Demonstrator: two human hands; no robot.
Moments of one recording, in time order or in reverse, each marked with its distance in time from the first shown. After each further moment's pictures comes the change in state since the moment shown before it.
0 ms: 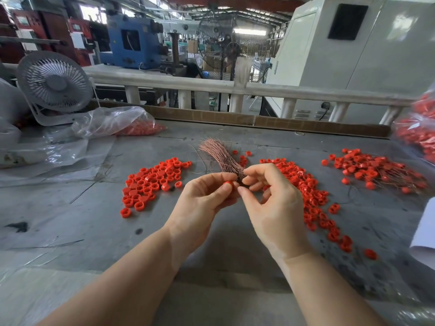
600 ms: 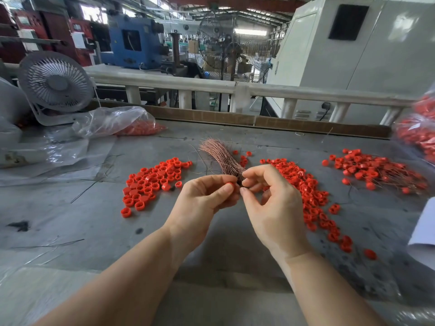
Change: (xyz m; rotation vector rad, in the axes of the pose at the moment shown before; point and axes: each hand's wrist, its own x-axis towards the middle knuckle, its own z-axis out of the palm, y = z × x) left_hand 0.002 0.000 -0.002 0.038 0.022 0.008; right_hand 0.000 -0.003 -0.002 0.013 -0.033 0.011
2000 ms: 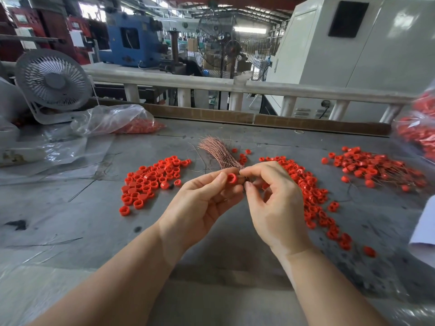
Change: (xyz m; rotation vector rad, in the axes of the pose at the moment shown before) left_hand -0.002 0.009 0.000 -0.331 -0.107 -0.194; right_hand 0.002 0.000 -0.003 -0.007 0.007 -0.044
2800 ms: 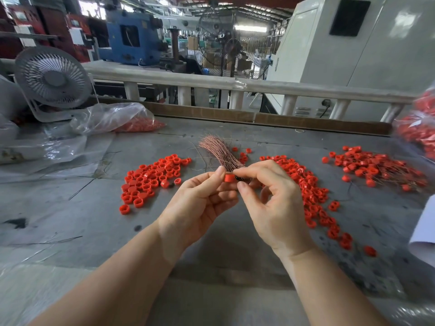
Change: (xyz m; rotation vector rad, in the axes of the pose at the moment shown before) left_hand 0.004 -0.002 -0.008 0.085 -0.029 -0.009; right_hand 0.000 -0.003 -0.002 0.091 -0.065 -0.019
